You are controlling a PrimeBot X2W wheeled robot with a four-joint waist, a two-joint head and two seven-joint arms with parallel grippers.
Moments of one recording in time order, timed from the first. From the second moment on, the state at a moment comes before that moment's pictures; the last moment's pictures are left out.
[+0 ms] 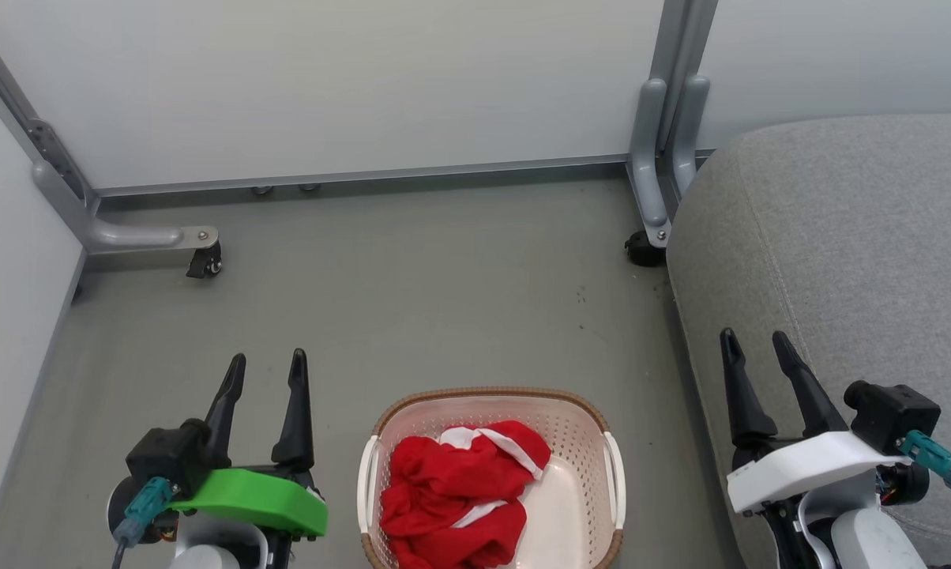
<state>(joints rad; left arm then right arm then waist) -0.08 0.05 -0.10 0.21 -0.34 -0.11 -0.20 -0.04 -0.07 0.05 0.13 0.39 0.13 -0.16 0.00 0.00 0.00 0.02</state>
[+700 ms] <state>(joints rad) -0.08 0.05 -0.12 0.24 -0.20 -0.10 -0.24 -0.03 -0.06 0.05 0.13 0.24 0.13 -0.18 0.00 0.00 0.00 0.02</state>
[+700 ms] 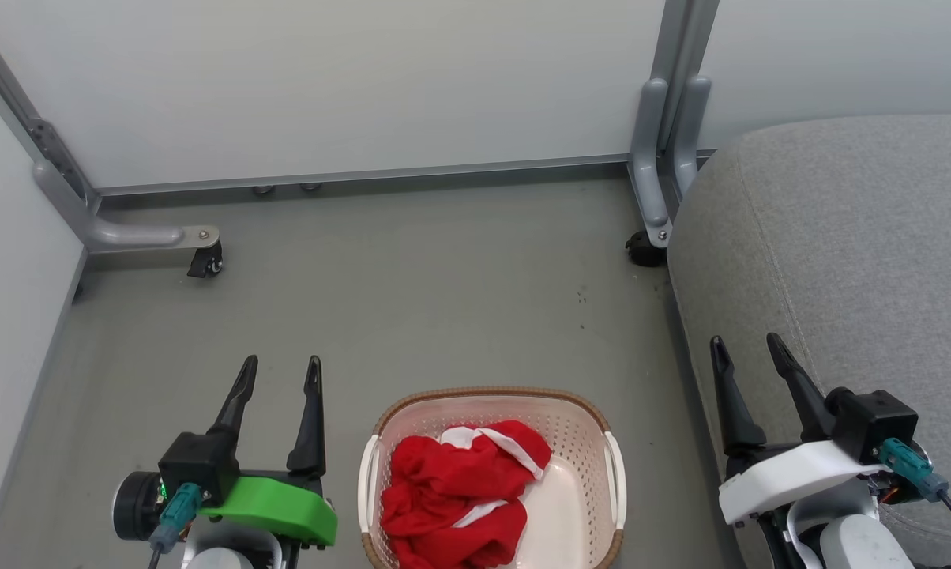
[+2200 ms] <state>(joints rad) -0.24 0.05 -0.32 0.43 -0.17 -0.05 -0.26 -0.12 -0.09 0.06 0.00 0.17 0.13 -0.16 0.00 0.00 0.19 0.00</state>
